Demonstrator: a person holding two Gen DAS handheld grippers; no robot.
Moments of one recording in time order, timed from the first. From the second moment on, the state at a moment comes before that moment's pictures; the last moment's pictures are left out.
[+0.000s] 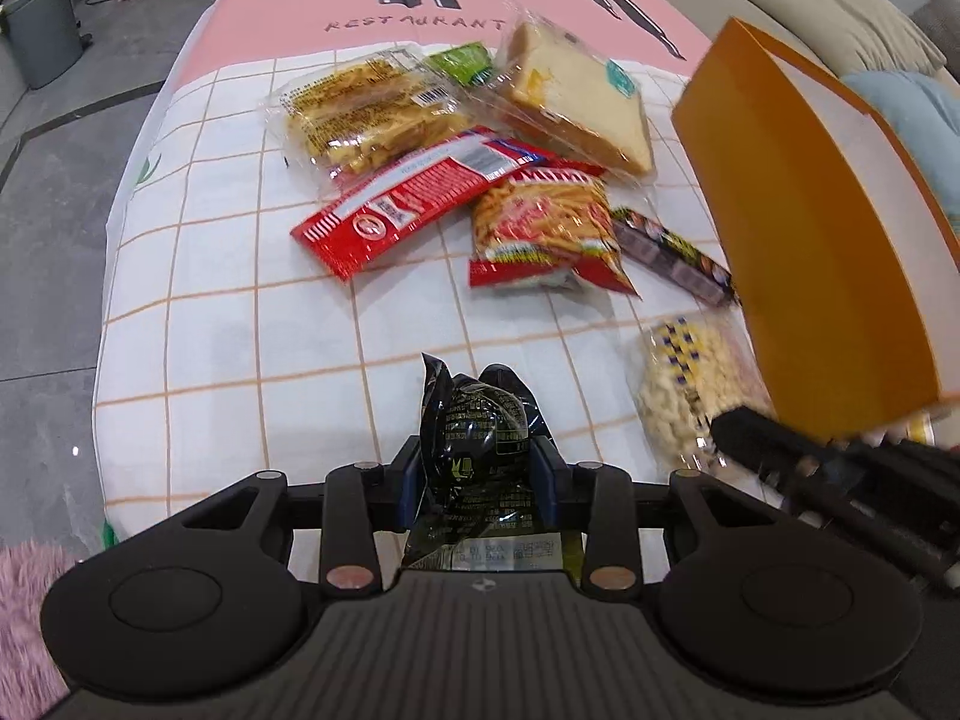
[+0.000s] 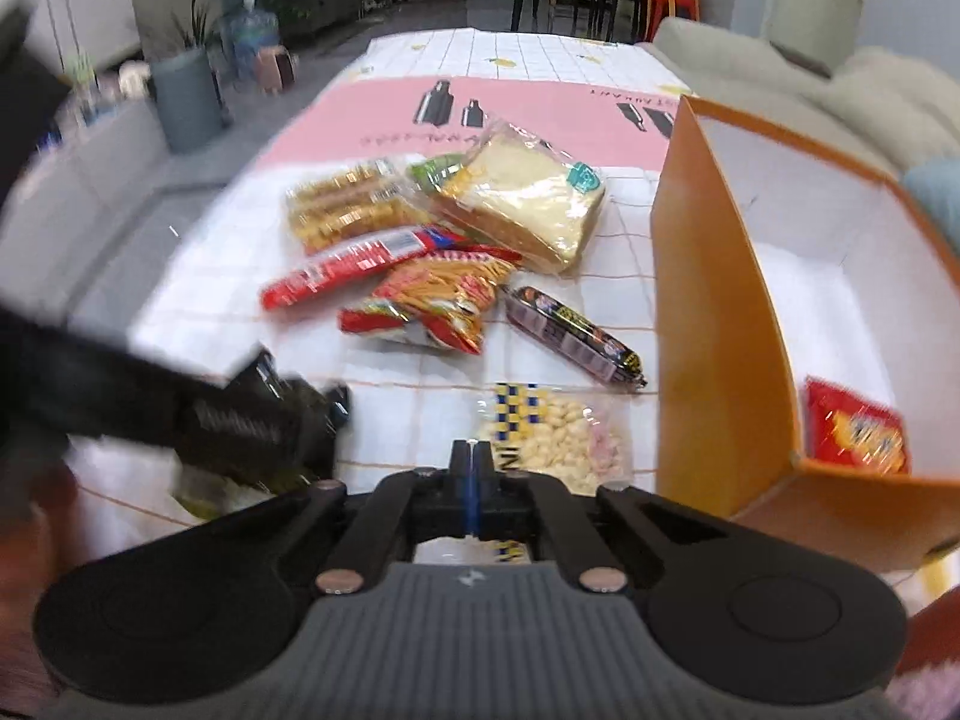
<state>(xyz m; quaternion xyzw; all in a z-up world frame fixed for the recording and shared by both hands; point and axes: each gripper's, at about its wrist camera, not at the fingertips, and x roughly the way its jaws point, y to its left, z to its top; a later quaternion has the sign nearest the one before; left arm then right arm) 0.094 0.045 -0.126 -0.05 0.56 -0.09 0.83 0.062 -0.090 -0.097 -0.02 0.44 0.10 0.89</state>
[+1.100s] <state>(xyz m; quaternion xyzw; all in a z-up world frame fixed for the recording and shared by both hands) 0.089 0.040 -0.134 -0.06 0.57 -0.08 0.82 0.076 -0.092 -0.153 -0.02 0.44 -0.04 0.90</state>
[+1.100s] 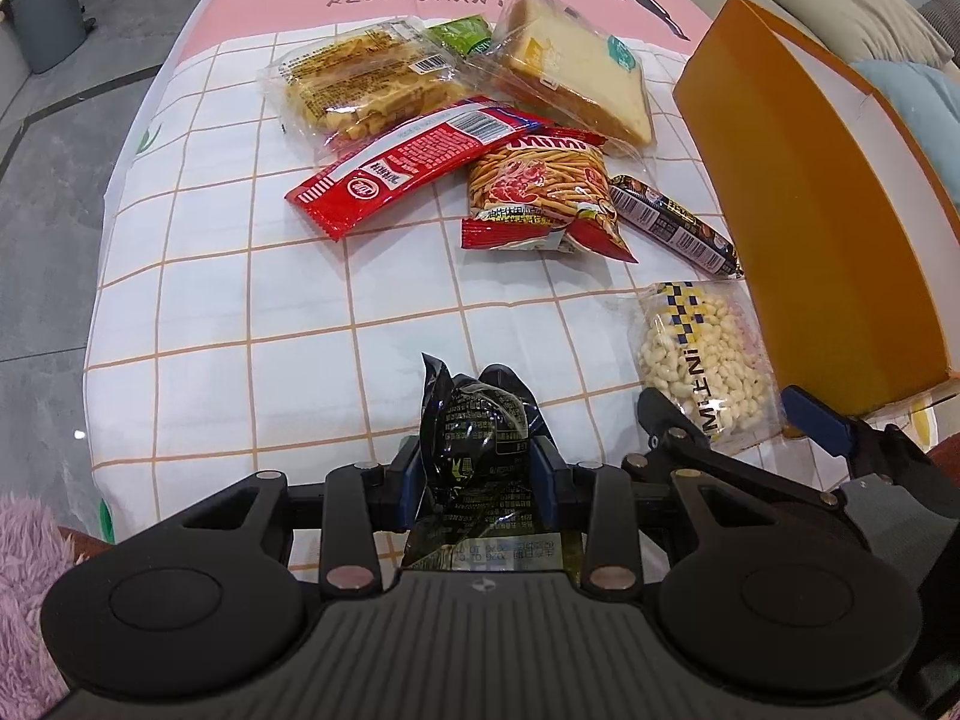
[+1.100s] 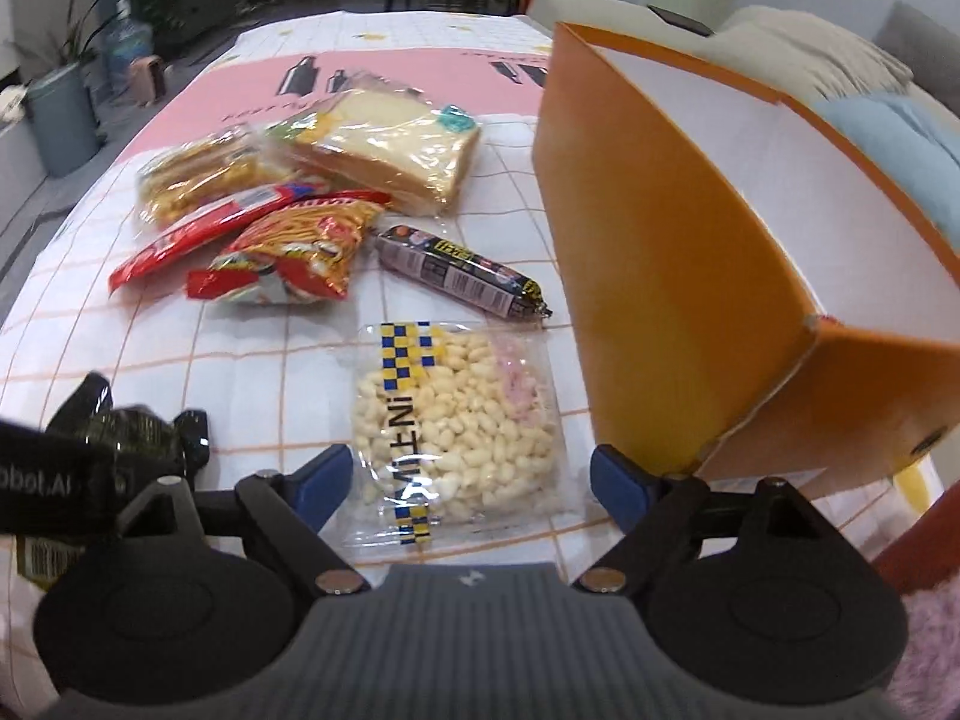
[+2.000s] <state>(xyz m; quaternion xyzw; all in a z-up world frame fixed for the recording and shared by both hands) 0.085 0.049 -0.121 -0.07 0.55 -0.05 0.83 0.073 -0.087 -0.141 0.00 0.45 0.00 0.89</state>
